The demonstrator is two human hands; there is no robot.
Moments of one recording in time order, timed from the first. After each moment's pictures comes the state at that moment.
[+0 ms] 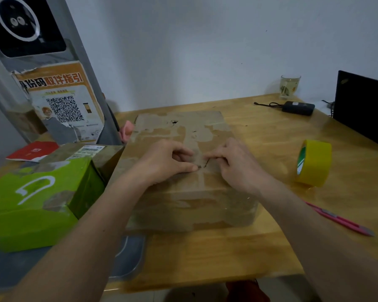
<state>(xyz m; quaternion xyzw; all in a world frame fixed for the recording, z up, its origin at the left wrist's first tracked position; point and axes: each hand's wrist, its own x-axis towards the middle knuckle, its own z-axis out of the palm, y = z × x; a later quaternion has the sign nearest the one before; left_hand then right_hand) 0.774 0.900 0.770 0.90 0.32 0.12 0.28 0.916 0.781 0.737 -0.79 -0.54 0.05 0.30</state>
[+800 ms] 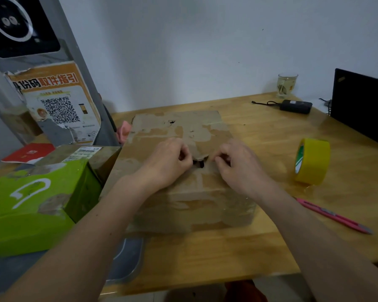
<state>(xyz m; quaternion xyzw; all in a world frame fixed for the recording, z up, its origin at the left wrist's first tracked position) 0.788 0.901 0.757 0.93 0.29 0.17 0.17 0.915 0.778 0.733 -0.79 -0.51 -0.01 0.34</state>
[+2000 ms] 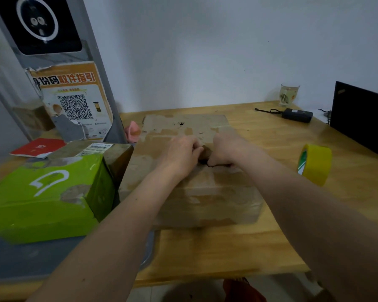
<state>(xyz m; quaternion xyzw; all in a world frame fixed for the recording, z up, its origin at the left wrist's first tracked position) 0.792 0.899 0.757 0.91 0.33 0.22 0.15 0.897 0.834 0.784 -0.87 -0.48 0.08 0.03</state>
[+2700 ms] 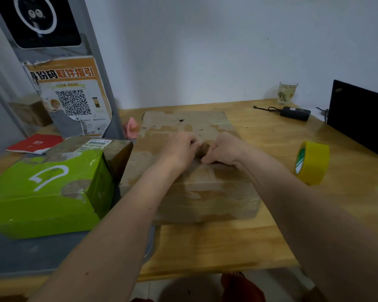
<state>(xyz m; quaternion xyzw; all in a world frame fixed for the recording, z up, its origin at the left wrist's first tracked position) 0.792 0.903 0.759 0.89 0.34 0.22 0.19 0.897 0.824 0.769 -0.83 -0.42 0.23 0.27</state>
